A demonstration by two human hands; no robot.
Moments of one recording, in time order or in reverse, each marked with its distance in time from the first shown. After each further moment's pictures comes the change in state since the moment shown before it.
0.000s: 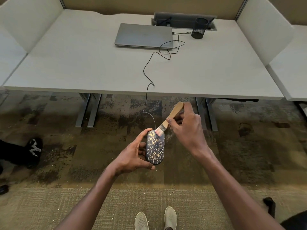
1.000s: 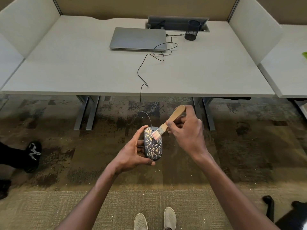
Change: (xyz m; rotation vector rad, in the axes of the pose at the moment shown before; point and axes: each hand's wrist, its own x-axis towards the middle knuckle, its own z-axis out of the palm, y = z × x) left_hand 0.003 0.014 0.022 -0.018 0.057 0.019; right_hand -0.023 0.008 -0.025 0.099 0.034 0.072
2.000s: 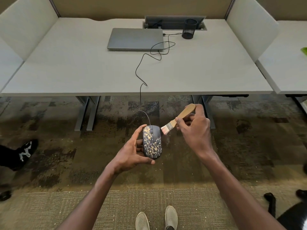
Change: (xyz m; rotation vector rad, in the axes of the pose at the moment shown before) left_hand -0.004 0.004 0.010 -0.031 0.001 0.007; right_hand -0.002 0.017 -0.023 -0.019 0.099 0.064
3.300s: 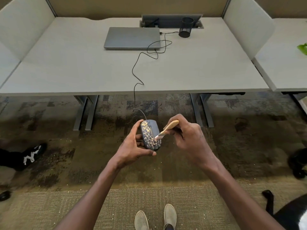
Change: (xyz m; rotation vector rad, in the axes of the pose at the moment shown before) left_hand 0.014 0.009 0.014 0.031 0.103 -0.039; right_hand -0.024 -0.001 -0.021 -0.045 -0.251 -0.449
